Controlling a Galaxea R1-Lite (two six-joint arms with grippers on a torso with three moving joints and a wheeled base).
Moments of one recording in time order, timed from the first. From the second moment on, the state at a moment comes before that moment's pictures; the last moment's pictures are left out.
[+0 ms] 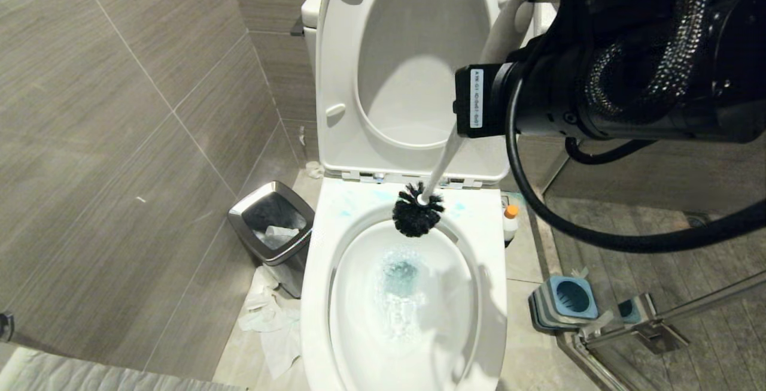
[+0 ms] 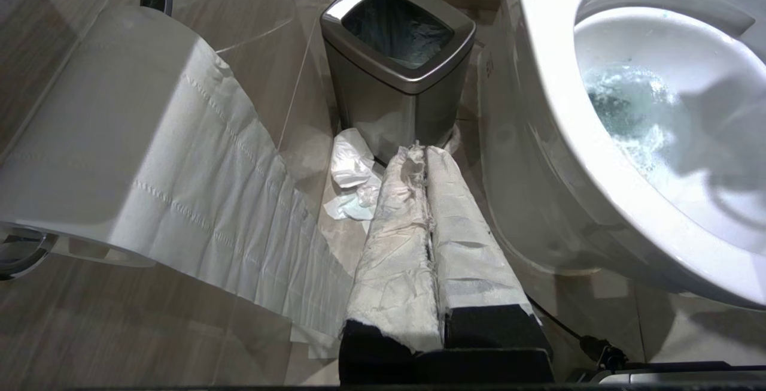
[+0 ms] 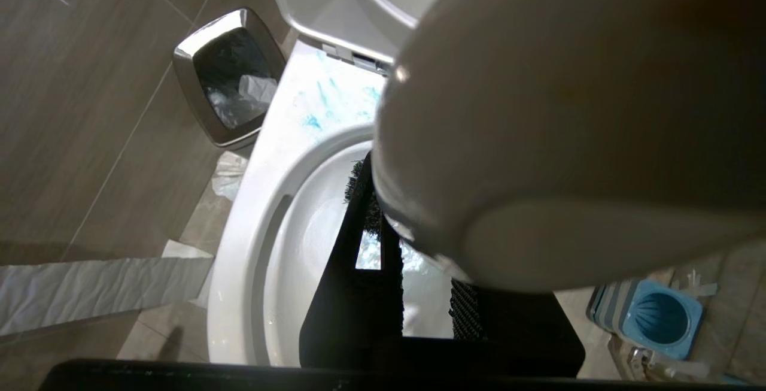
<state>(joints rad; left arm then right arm) 0.00 0.00 0.00 0.00 0.00 0.01 0.89 1.75 -1.84 0.45 -0.55 0.25</state>
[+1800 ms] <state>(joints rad) 0.00 0.00 0.00 0.00 0.00 0.01 0.34 1.51 -1.73 0.62 -0.39 0.14</state>
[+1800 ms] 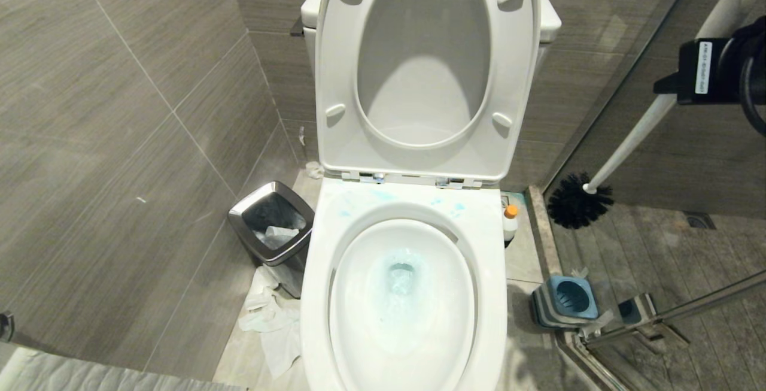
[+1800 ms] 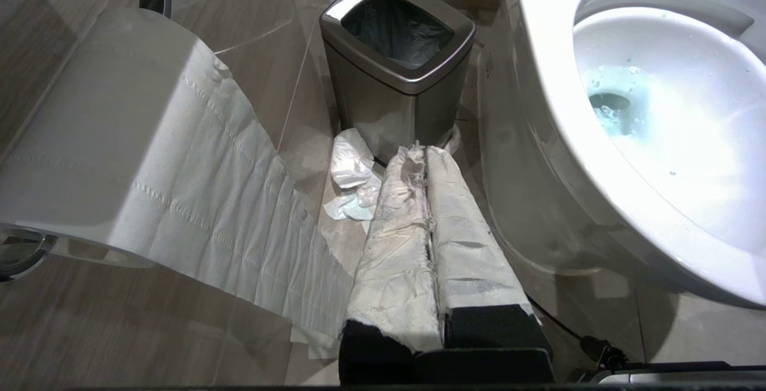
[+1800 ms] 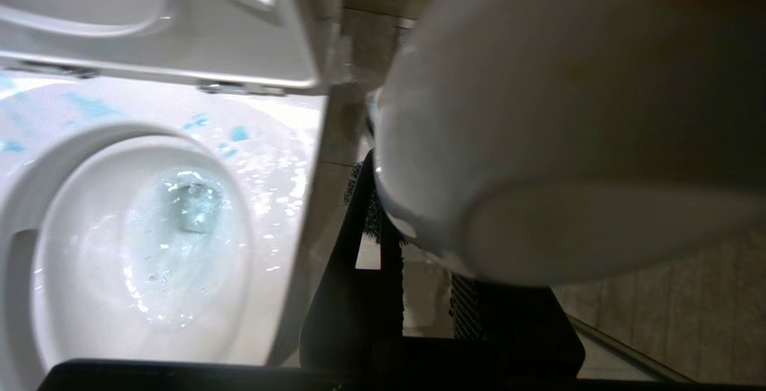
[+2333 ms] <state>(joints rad) 0.00 0.00 0.00 0.00 0.00 0.01 0.03 1.43 -1.27 0.16 -0.18 0.01</state>
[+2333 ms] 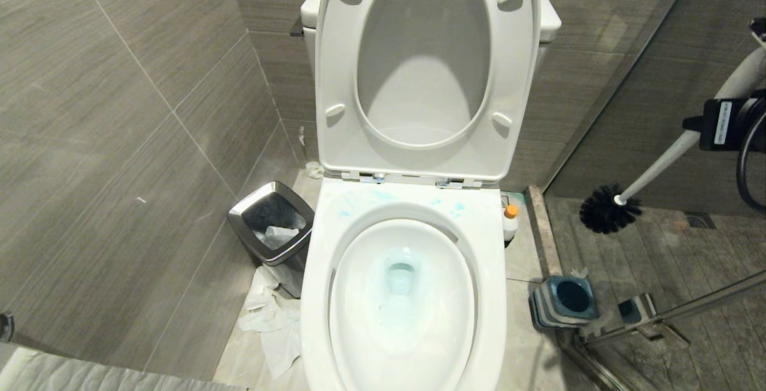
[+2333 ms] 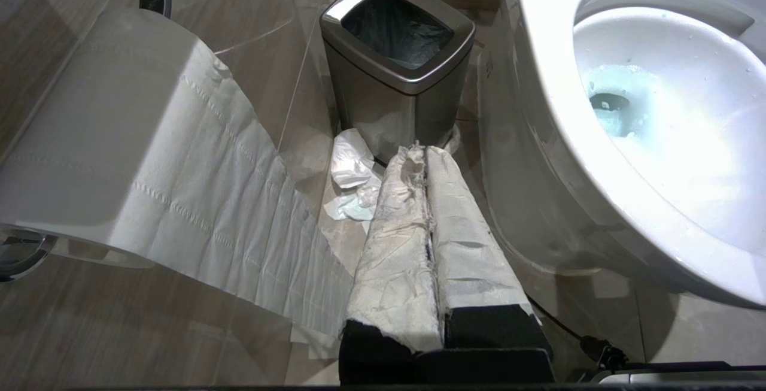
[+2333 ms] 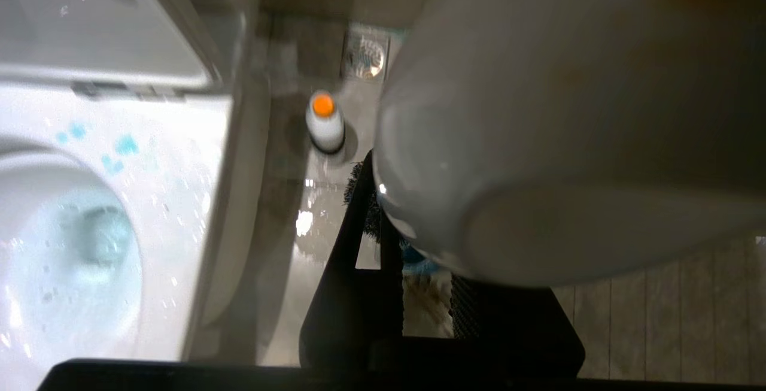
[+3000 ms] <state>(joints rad) 0.00 0.00 0.00 0.00 0.00 0.01 -0.24 1.53 -0.80 -0.31 0.07 0.00</state>
